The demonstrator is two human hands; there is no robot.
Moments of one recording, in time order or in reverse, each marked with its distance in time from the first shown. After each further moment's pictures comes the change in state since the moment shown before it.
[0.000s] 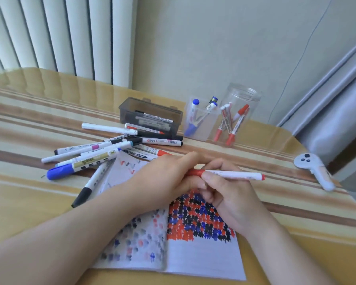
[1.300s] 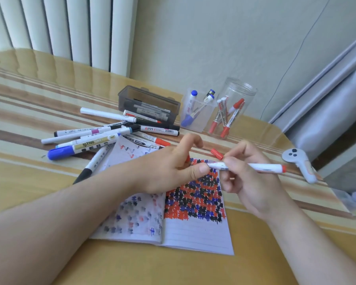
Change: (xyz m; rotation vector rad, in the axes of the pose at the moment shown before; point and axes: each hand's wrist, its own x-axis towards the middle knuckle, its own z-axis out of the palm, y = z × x) left_hand -0.001 0.015 -0.008 -0.241 -0.219 -0.191; right_hand -0.030 -0.043 -0.016 -0.230 0.016 -0.077
